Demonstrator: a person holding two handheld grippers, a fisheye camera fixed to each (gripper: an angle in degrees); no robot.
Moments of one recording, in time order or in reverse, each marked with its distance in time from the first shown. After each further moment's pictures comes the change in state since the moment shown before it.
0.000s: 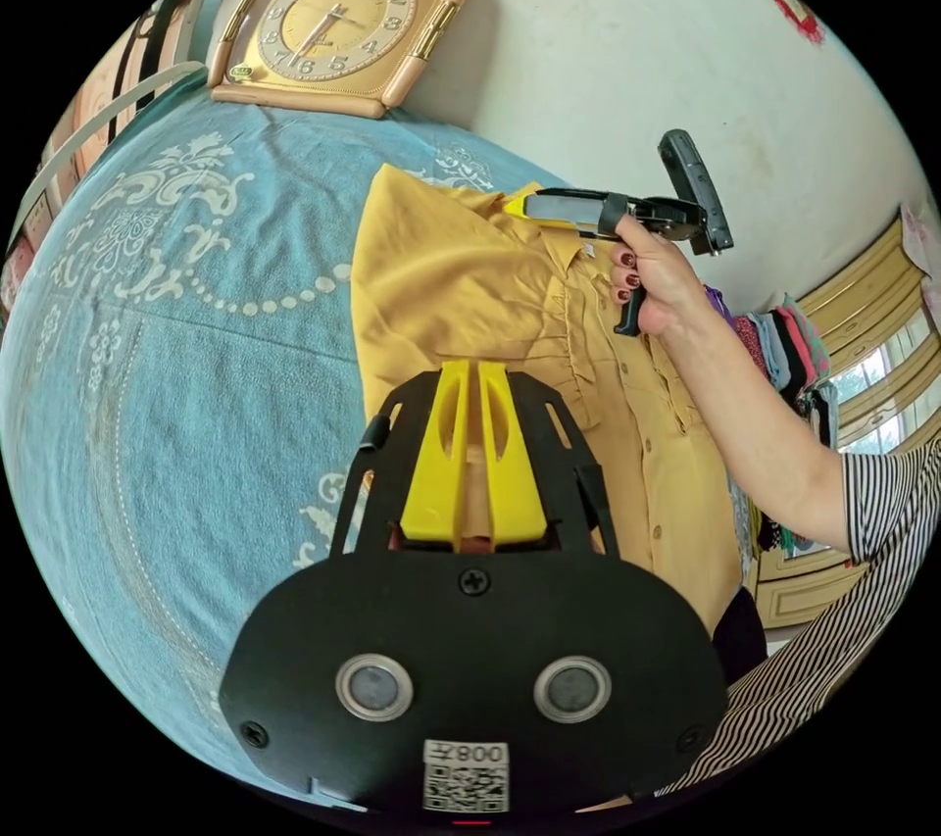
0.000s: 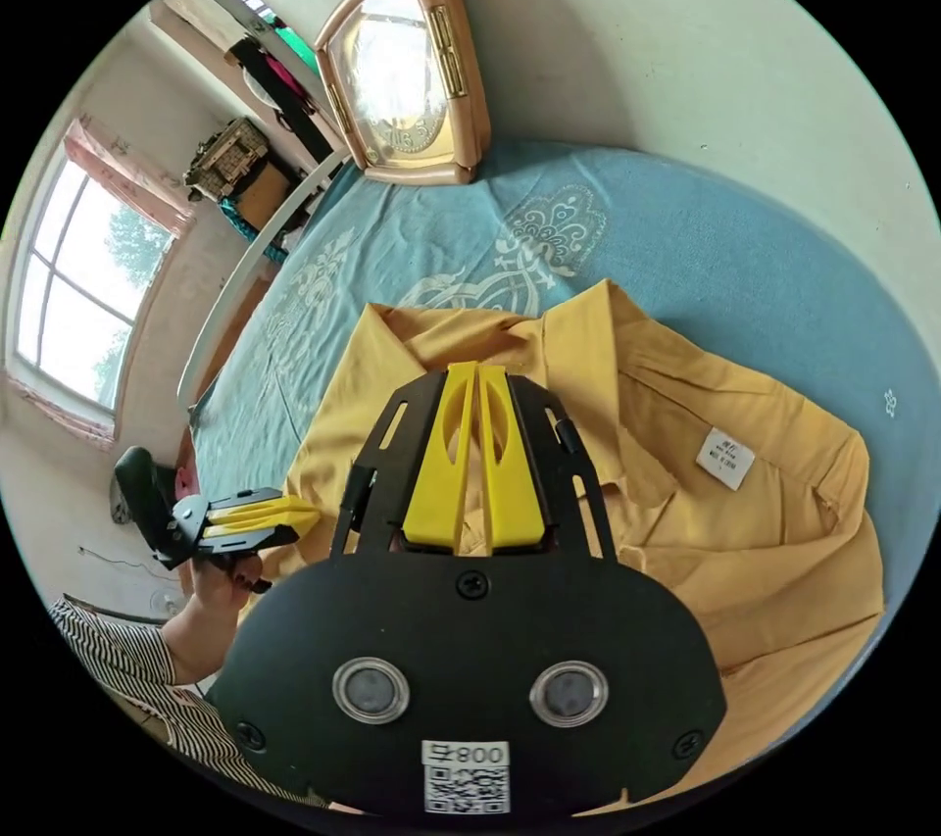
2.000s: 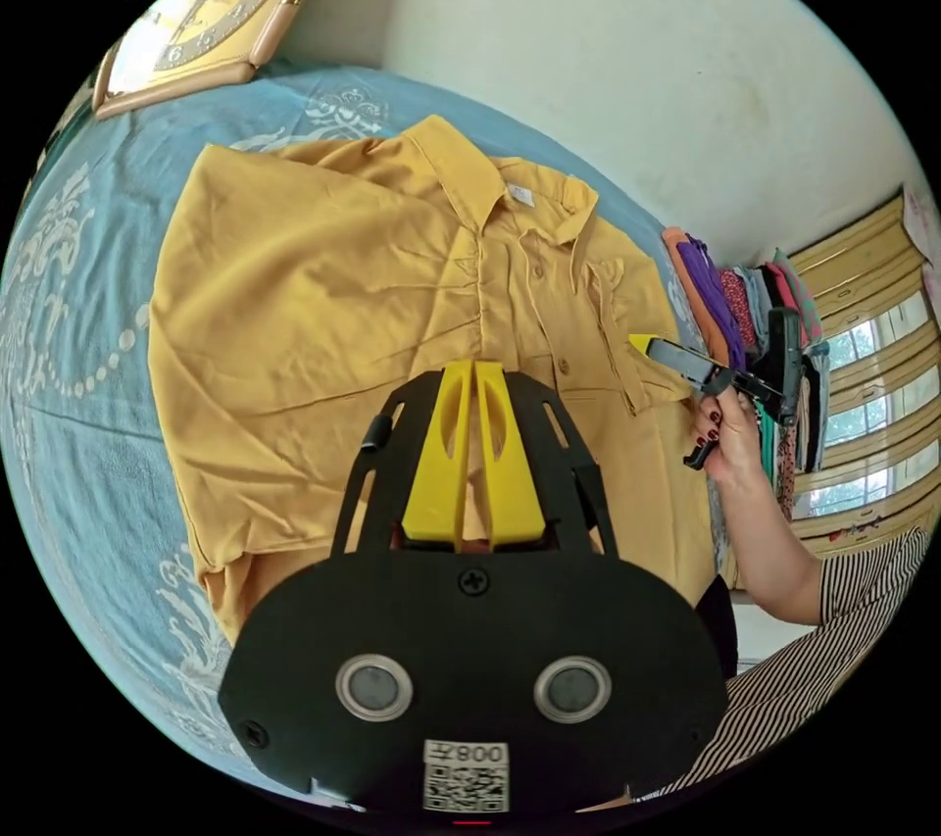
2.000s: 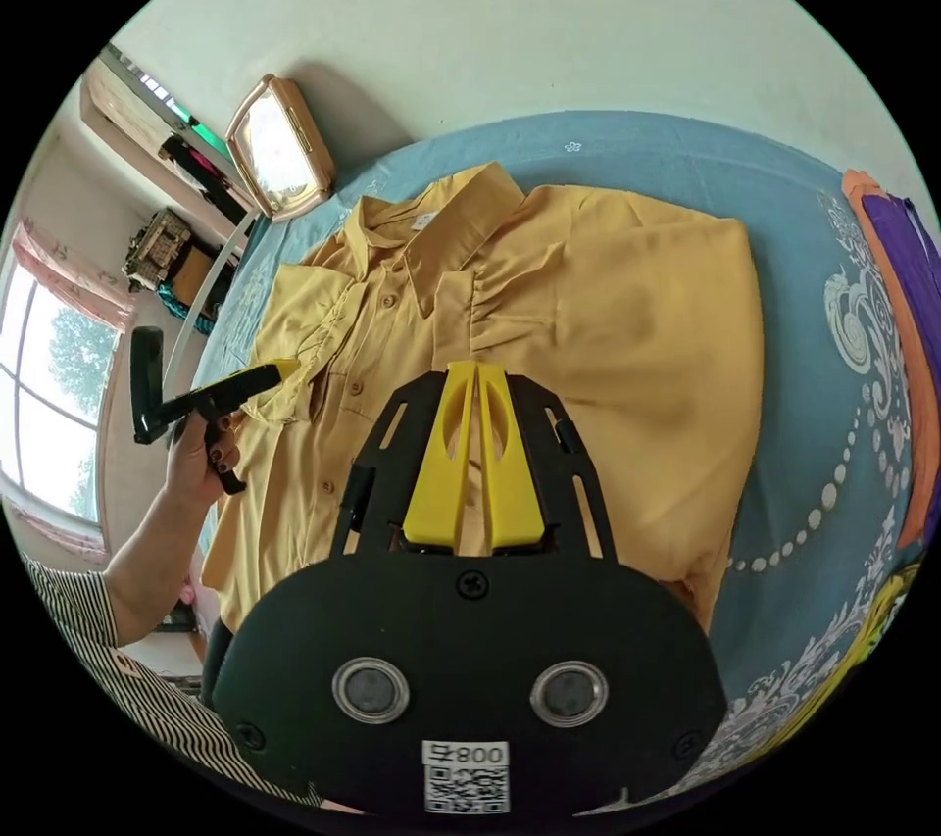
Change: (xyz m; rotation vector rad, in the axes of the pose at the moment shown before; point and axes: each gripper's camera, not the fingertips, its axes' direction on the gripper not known) left arm -0.018 0.080 0.080 -0.203 0.054 0.068; right arm 0.048 0.311 -0.208 0.116 0.150 0.311
